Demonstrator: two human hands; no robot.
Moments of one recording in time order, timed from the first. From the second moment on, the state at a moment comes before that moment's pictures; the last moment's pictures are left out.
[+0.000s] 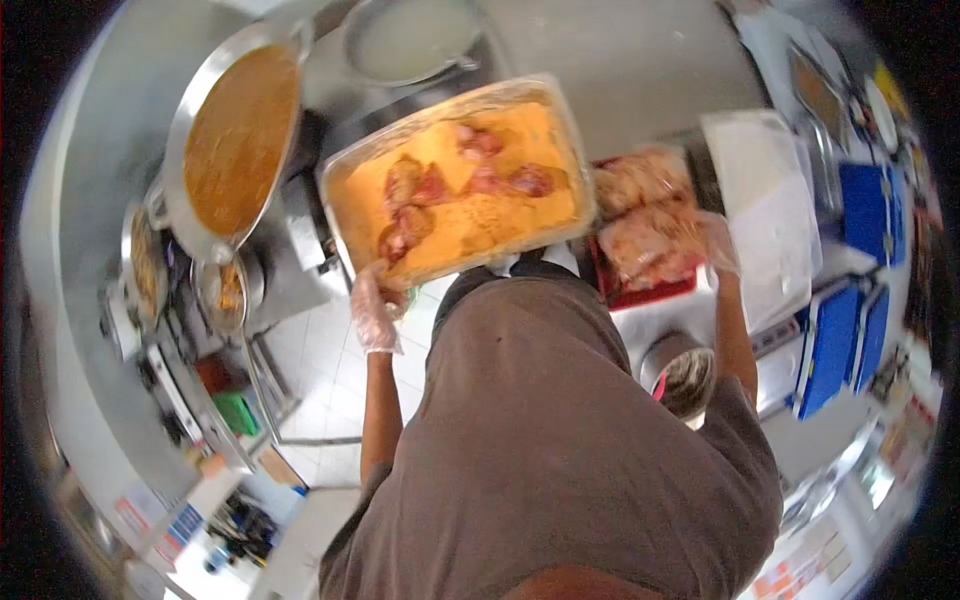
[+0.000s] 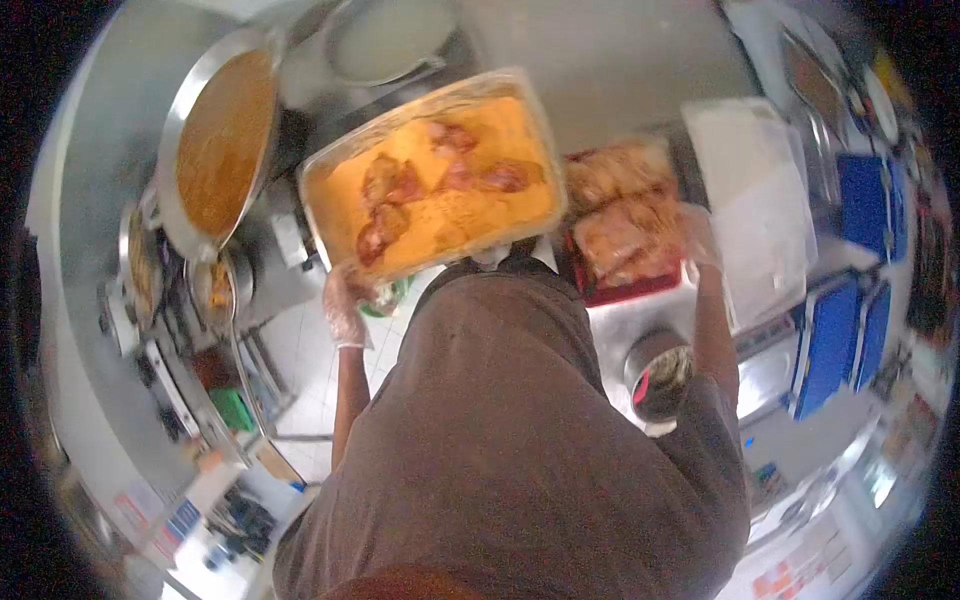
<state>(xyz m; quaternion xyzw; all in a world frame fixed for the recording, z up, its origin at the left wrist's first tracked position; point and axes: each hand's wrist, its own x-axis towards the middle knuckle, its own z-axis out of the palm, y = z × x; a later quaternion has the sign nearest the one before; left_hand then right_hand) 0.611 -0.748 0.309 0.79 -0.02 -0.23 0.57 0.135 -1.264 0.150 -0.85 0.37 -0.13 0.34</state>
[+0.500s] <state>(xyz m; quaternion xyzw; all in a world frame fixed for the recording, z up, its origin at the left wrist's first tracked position) 0.615 -0.701 0.313 0.75 -0.03 -0.23 0.62 0.182 -1.301 0.153 -0.57 0.51 0.11 0.63</state>
